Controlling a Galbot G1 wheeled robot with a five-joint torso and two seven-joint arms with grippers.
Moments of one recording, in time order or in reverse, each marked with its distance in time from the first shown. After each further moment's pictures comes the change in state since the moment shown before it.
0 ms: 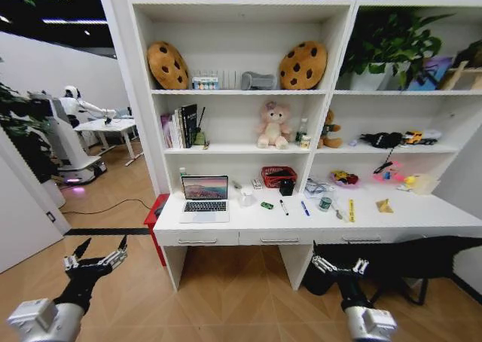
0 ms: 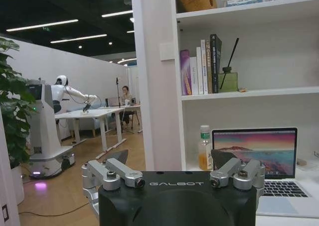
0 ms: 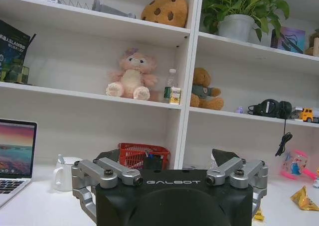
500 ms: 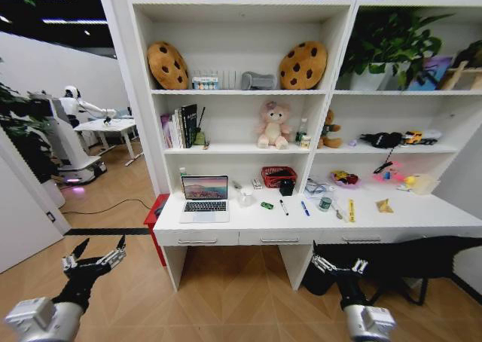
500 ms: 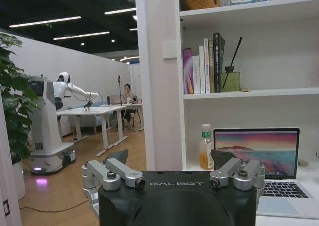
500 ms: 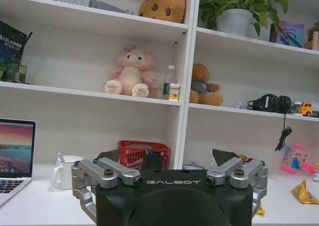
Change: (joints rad) left arm -0.006 -0.005 -0.008 0.001 -0.022 0.009 -0.009; right arm 0.014 0.002 -0.003 -0.009 0.020 -0.016 0.002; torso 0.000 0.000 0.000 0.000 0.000
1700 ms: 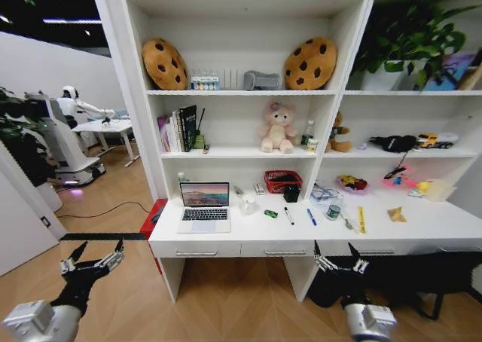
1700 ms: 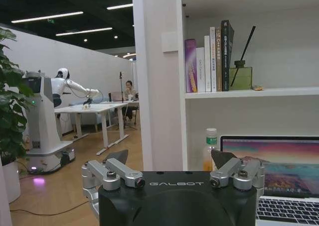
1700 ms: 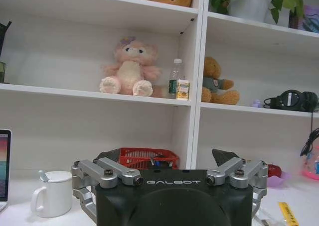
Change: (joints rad) left arm 0.007 -0.021 -0.003 0.000 0.002 0.005 0.003; right arm 0.005 0.000 0.002 -0.003 0.019 0.007 0.008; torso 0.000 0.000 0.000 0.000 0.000
